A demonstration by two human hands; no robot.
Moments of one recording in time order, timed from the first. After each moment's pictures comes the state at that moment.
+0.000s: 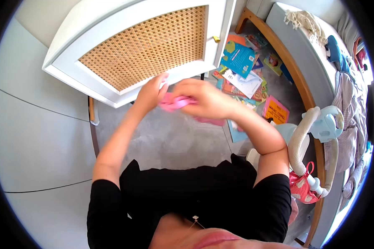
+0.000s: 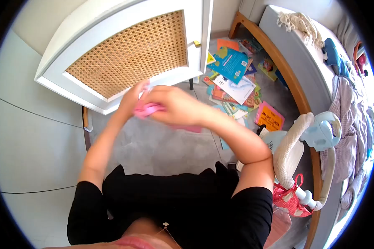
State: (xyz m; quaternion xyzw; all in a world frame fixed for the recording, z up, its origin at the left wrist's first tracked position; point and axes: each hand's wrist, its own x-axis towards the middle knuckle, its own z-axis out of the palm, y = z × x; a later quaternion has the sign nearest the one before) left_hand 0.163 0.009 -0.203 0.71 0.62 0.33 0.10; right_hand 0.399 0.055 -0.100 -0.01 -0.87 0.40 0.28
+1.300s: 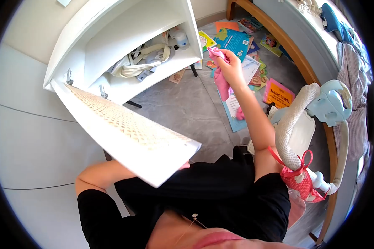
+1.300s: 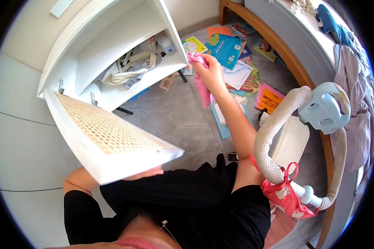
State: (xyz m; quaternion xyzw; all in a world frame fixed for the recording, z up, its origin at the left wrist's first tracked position) left_hand 0.297 -0.139 -0.133 0.92 0.34 0.14 0.09; right_hand 0.499 0.141 -0.206 -0.39 -0.58 0.49 0.52
